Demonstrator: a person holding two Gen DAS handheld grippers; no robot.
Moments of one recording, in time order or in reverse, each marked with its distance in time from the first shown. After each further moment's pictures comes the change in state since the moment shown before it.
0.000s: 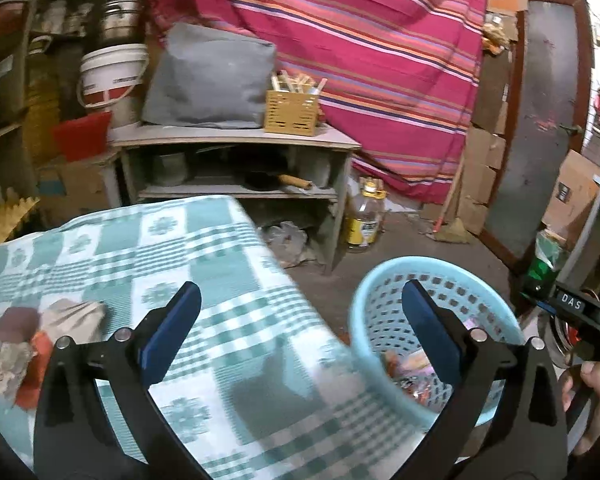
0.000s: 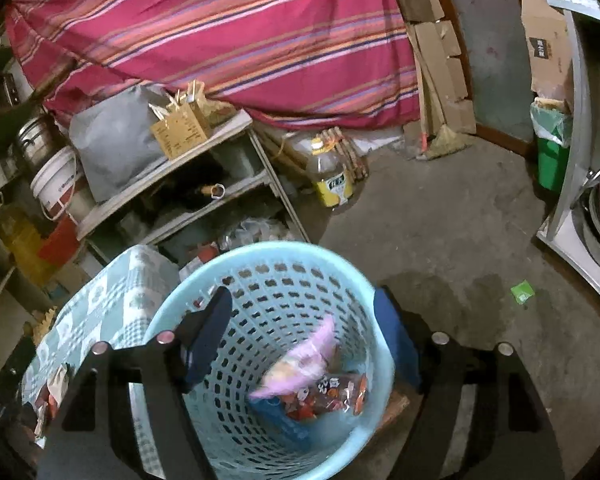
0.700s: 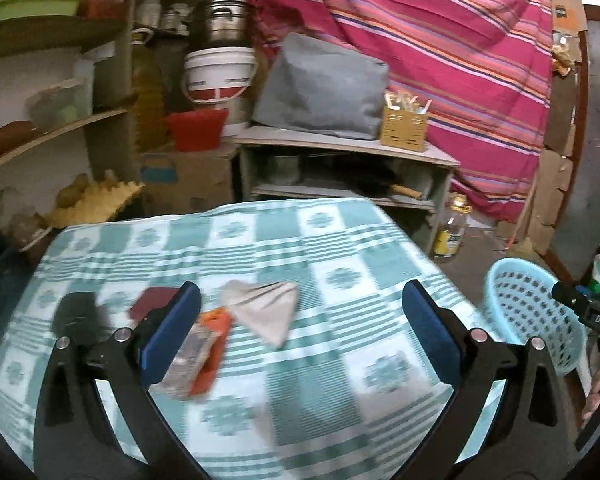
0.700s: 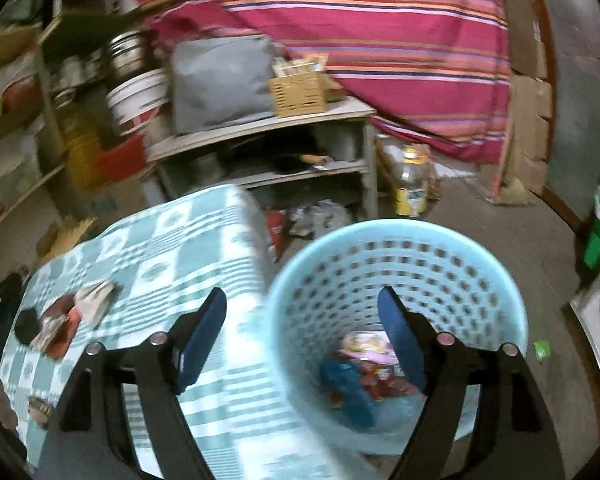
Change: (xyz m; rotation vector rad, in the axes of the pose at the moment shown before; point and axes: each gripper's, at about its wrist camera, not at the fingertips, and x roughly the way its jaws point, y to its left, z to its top) left arm -0.092 0.142 -0.016 -0.072 -0.023 0.268; right arm -0.035 0.149 -0.063 -0.360 0.024 0.150
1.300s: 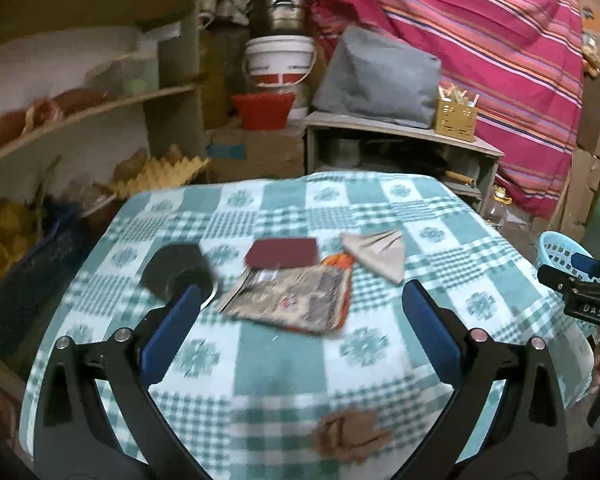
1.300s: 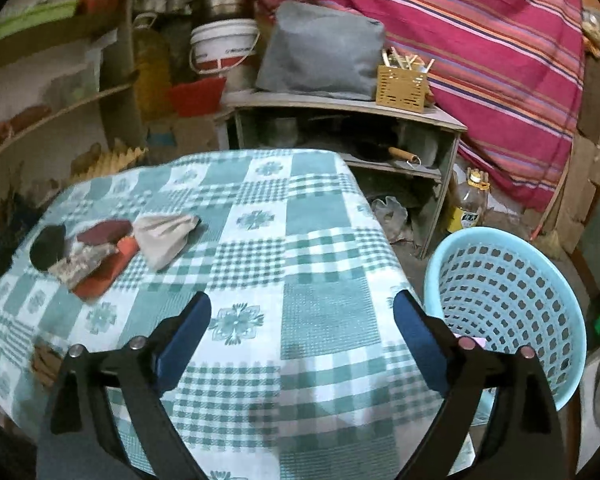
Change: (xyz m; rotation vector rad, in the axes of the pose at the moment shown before) left arm -0.044 0.102 -0.054 -0.051 0.028 0.126; right arm 0.012 0.134 -0.037 -0.268 0.056 0.062
